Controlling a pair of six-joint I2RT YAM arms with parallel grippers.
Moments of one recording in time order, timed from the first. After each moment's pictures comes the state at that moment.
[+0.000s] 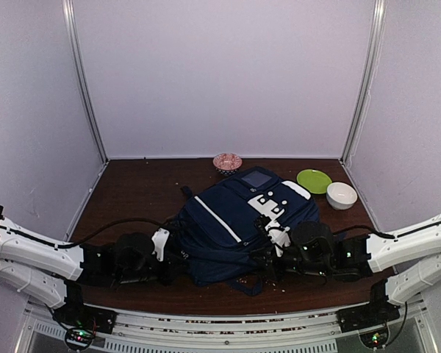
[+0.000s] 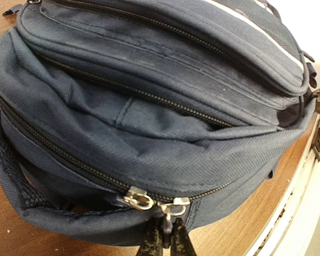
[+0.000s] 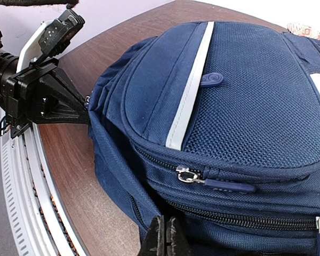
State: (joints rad) left arm -1.16 1.20 0.40 0.19 -0.20 -0.64; right arm 1.19 1.23 0.55 0.18 0.19 0.32
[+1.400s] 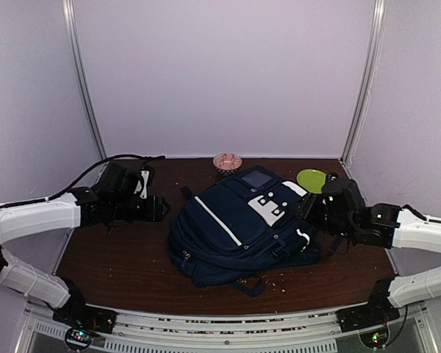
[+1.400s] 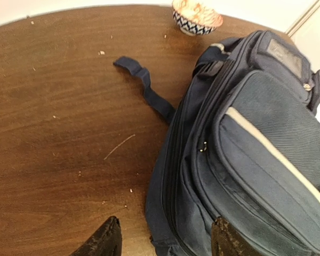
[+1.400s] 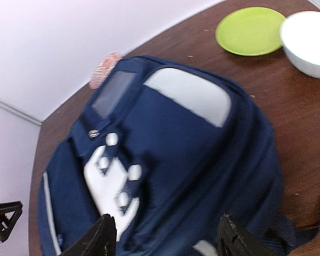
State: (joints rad) left arm -0.68 1.26 0.81 -0.25 -0.11 -0.45; right arm 0.86 1.03 0.70 -0.26 0.46 0.99
